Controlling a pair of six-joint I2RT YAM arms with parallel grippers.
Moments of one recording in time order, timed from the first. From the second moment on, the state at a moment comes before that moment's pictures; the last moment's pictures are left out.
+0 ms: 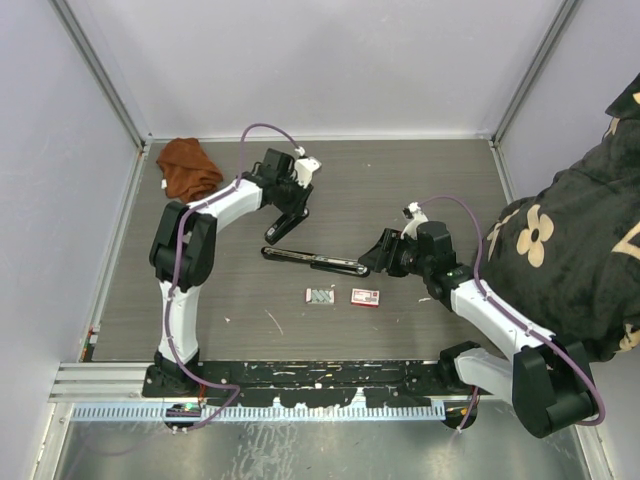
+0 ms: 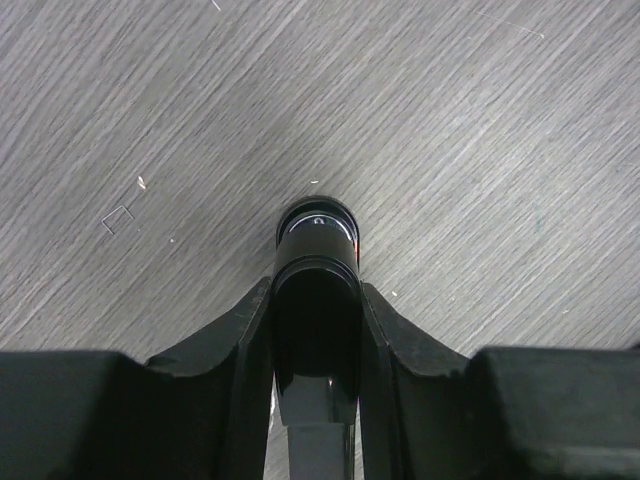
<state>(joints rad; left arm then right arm) -0.45 2.11 1.59 -0.35 0.24 0.26 0.33 1.08 0.51 0.01 -0.39 0.59</state>
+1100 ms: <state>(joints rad) -0.73 1.33 1.28 -0.46 0.31 0.23 0.23 1.14 0.75 0.02 -0.84 0.83</state>
